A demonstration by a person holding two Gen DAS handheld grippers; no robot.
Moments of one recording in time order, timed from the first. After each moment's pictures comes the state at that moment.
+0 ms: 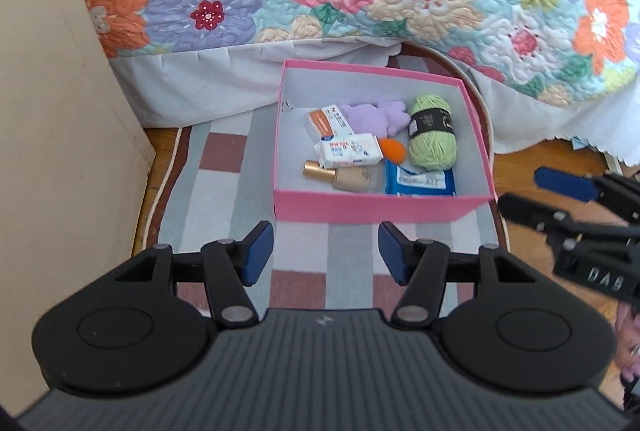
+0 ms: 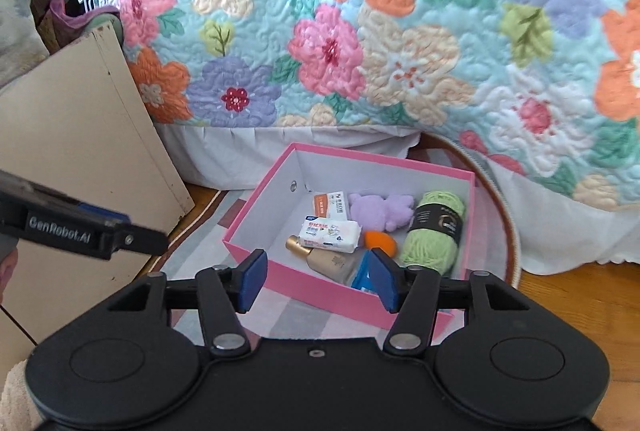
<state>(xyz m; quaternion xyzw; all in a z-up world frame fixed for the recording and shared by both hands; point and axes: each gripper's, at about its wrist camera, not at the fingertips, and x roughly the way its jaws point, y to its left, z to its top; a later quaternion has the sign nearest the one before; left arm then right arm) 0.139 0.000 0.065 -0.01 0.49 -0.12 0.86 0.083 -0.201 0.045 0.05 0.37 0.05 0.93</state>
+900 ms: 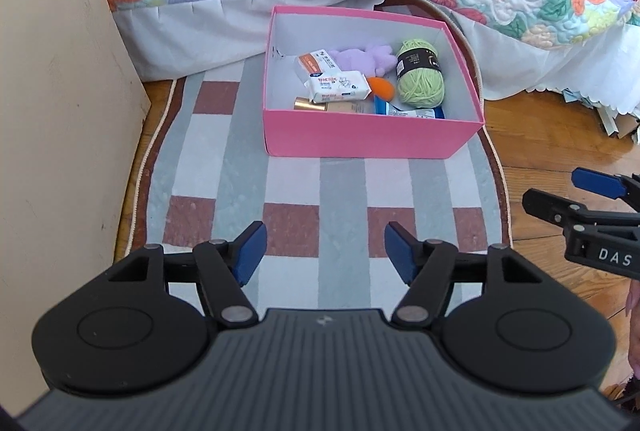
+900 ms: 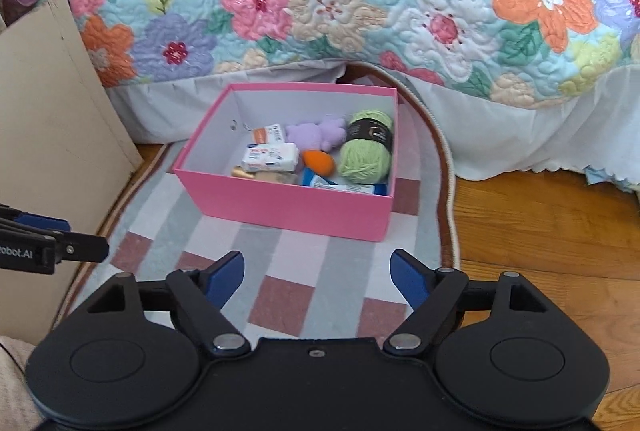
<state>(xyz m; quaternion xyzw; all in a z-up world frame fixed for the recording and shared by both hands) 0.079 0.002 0.035 0.00 0.51 -0.13 0.85 0.013 -0.200 0.012 0.06 0.42 -0.05 0.90</state>
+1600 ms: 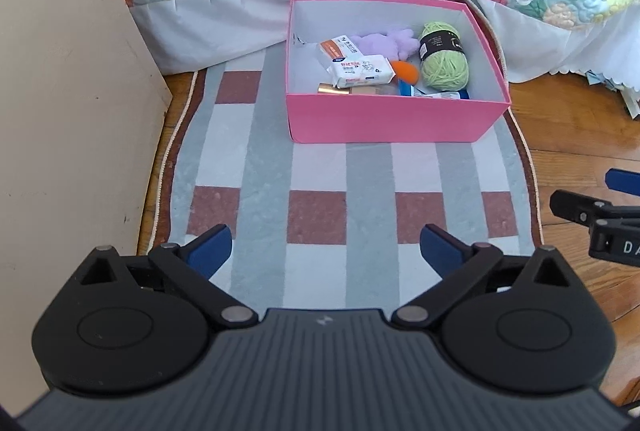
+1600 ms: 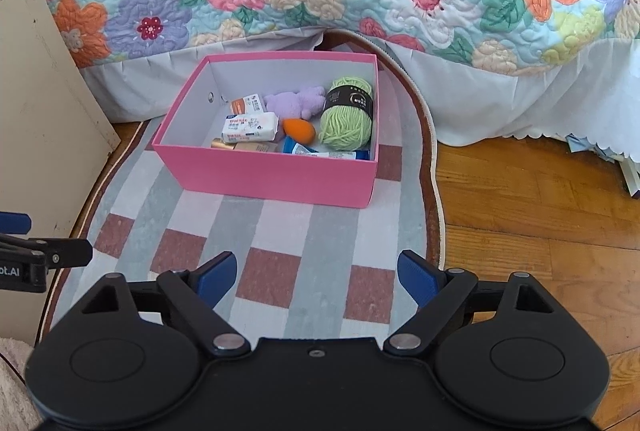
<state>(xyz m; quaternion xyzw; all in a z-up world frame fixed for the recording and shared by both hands) 0.076 0.004 0.028 0.04 0.52 -0.10 0.85 0.014 -0.196 0.006 0.07 0.47 -0.08 0.88</state>
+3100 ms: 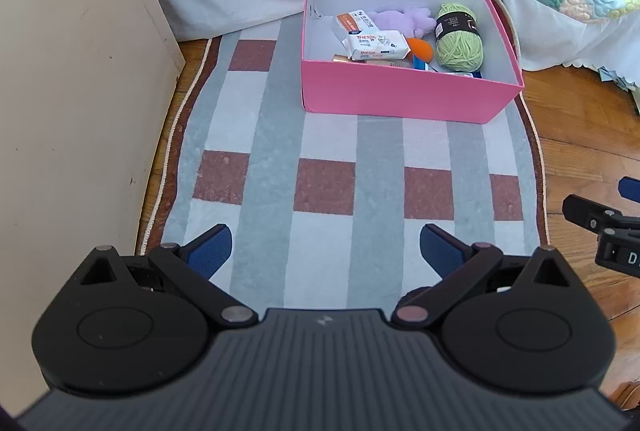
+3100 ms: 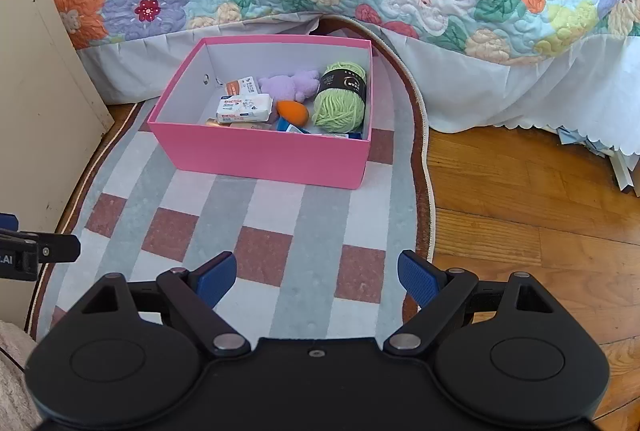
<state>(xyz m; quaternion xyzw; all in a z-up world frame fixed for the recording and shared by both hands) 0.069 0.015 0.023 0.02 0.55 -0.09 0.83 0.002 -0.194 0.003 0.05 0.48 -0.08 0.87</state>
